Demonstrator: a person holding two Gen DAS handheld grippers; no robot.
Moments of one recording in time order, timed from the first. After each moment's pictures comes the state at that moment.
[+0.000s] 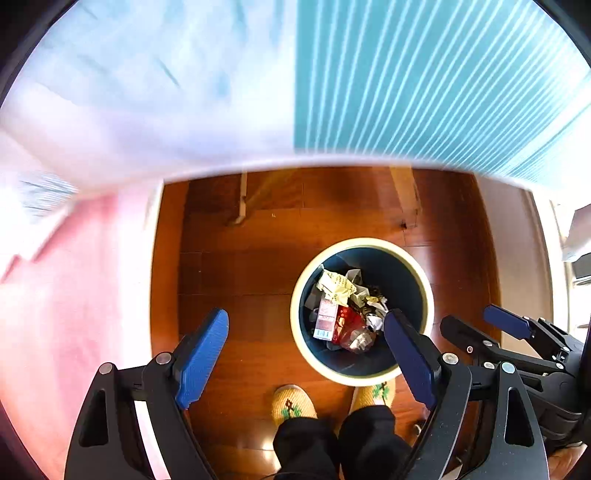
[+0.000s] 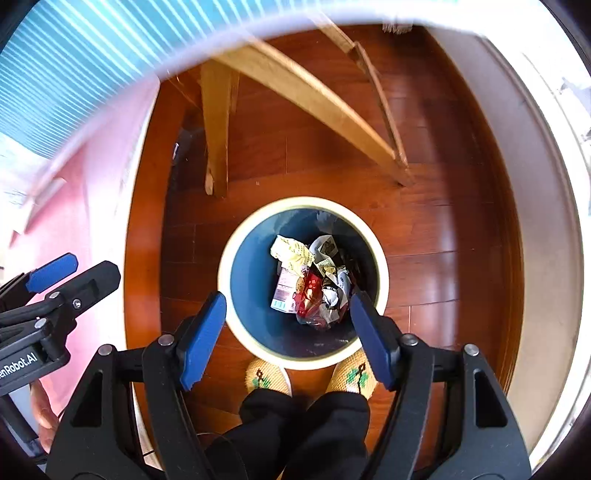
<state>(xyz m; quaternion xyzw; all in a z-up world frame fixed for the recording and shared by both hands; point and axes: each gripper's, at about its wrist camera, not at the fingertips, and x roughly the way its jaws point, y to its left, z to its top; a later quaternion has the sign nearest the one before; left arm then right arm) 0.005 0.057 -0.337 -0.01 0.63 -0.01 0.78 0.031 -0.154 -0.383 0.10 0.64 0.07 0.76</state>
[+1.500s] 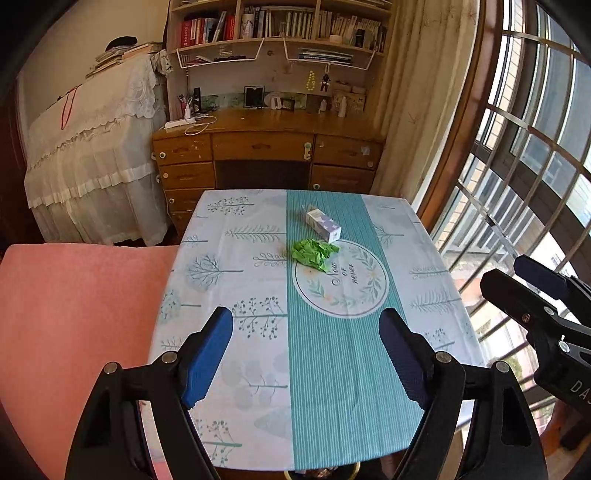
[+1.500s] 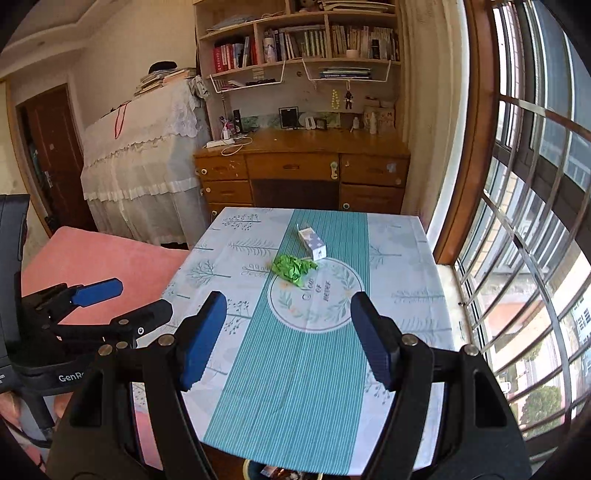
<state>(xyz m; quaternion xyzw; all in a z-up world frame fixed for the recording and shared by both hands) 0.212 0.072 0.136 -0.04 0.42 -0.02 0.91 0.251 -0.118 0.157 -0.02 0.35 0.14 0.93</state>
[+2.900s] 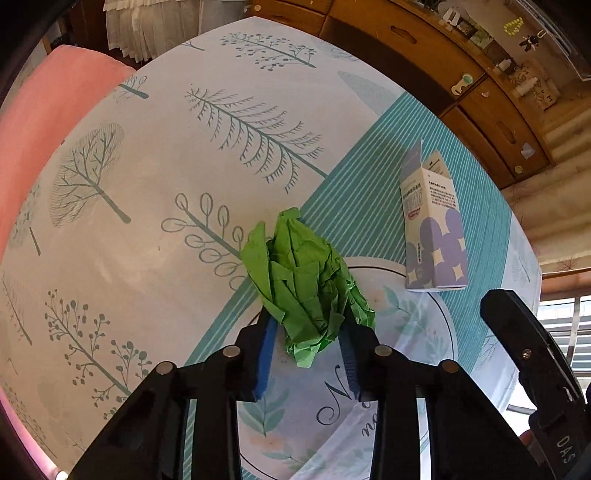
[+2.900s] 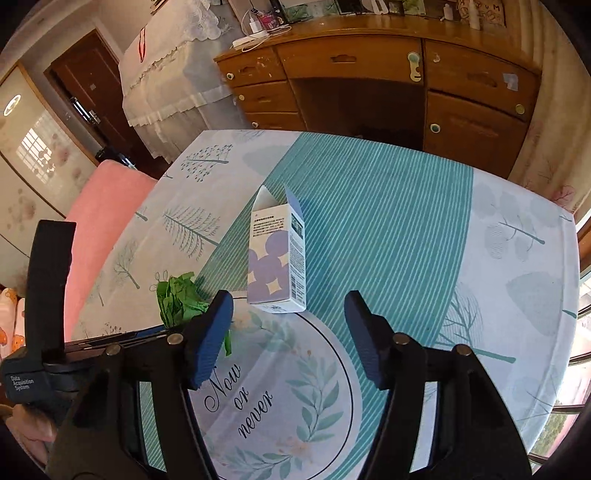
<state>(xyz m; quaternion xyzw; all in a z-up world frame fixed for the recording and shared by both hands) 0.545 0.055 -0.174 -0.28 0.58 0.18 0.74 0.650 -0.124 -0.128 -0.01 0.52 0.32 0.79</state>
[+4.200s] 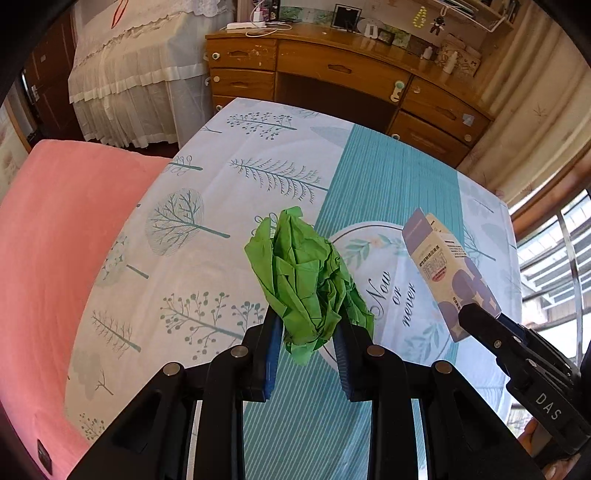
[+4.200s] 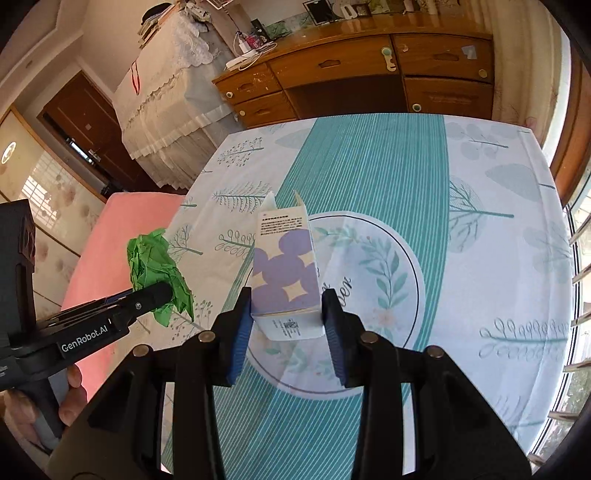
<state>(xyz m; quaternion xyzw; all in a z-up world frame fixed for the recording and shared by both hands) 0.420 0.049 -0.040 -0.15 0.54 0.12 0.82 0.495 -0.160 -0.071 0.08 0.51 0.27 0.81</state>
